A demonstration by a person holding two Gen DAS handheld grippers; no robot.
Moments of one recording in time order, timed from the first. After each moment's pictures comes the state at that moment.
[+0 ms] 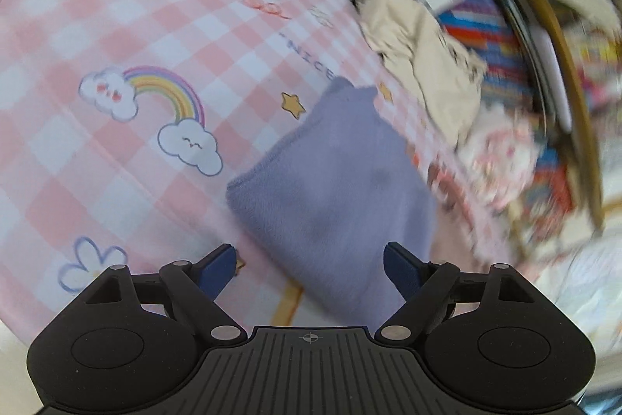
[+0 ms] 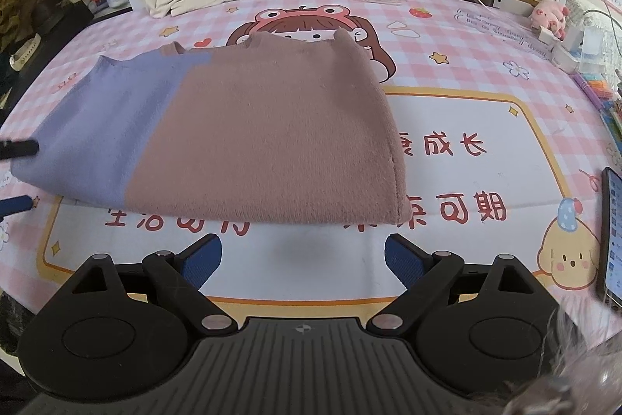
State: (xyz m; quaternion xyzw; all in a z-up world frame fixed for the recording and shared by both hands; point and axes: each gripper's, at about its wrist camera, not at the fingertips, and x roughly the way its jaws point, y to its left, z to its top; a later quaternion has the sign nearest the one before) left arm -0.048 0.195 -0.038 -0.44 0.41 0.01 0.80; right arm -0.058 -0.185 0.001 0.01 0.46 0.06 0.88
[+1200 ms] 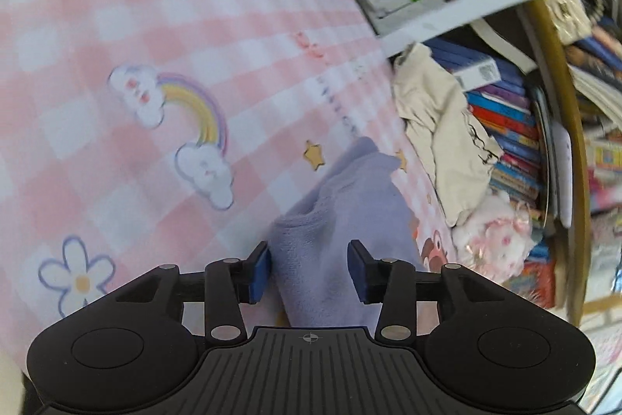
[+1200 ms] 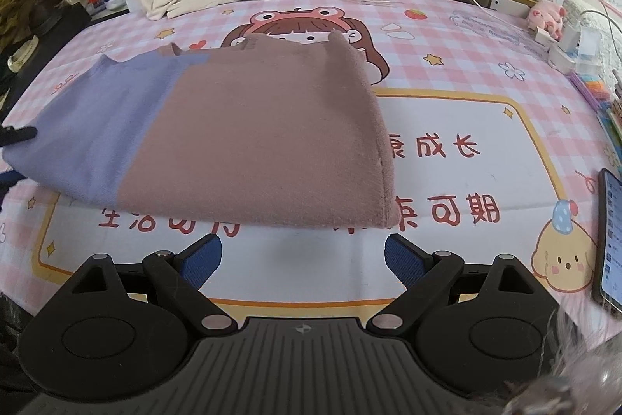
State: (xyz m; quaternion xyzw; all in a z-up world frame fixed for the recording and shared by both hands) left arm -0.041 0.203 -0.054 -0.52 0.34 0.08 0.78; right arm -0.059 -0.191 0.001 0.01 0.46 0.06 0.89
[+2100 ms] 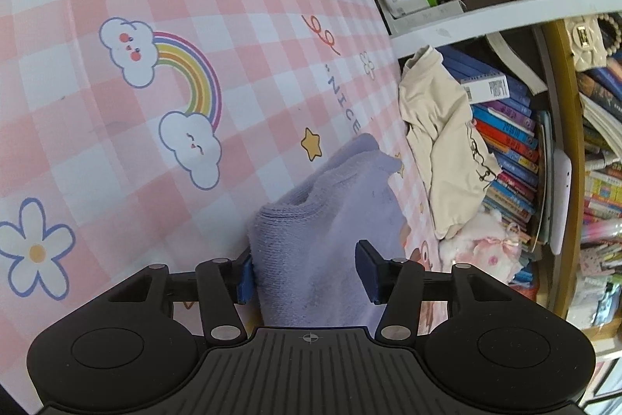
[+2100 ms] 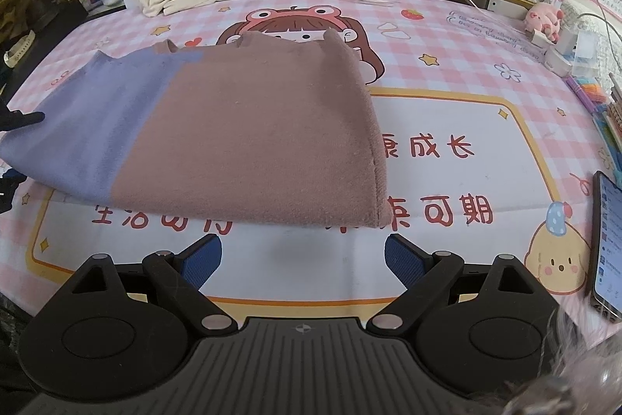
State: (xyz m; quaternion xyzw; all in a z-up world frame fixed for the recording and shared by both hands) left arm -0.032 0.197 -0.071 -0.57 0.33 0.08 0.75; right arm -0.059 -0.192 0.001 0.00 0.46 0.05 0.88
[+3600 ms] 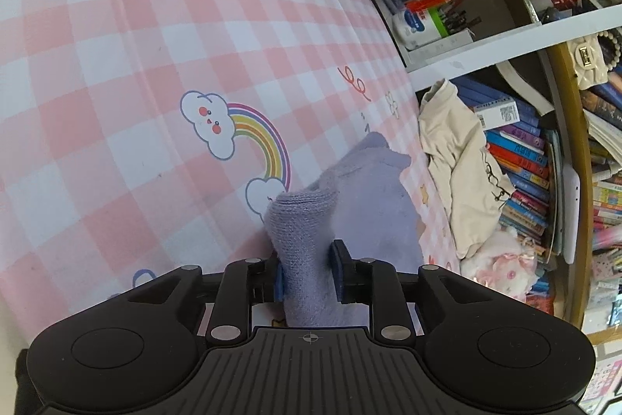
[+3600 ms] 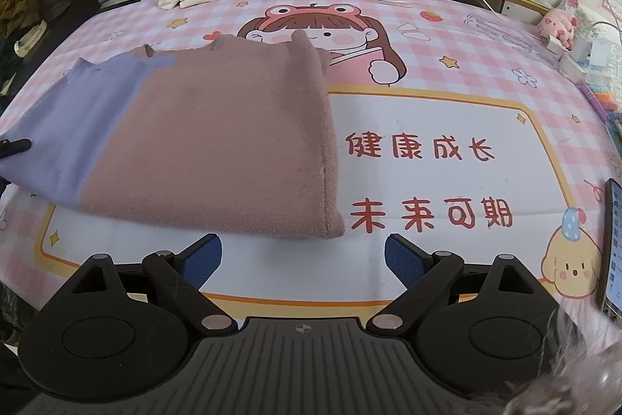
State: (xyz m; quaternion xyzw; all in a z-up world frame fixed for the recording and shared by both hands) left arm -0.064 0.233 -0.076 -0.54 0.31 0.11 0.77; right arm -0.058 -0.177 0.001 -0.01 0.46 0.07 0.88
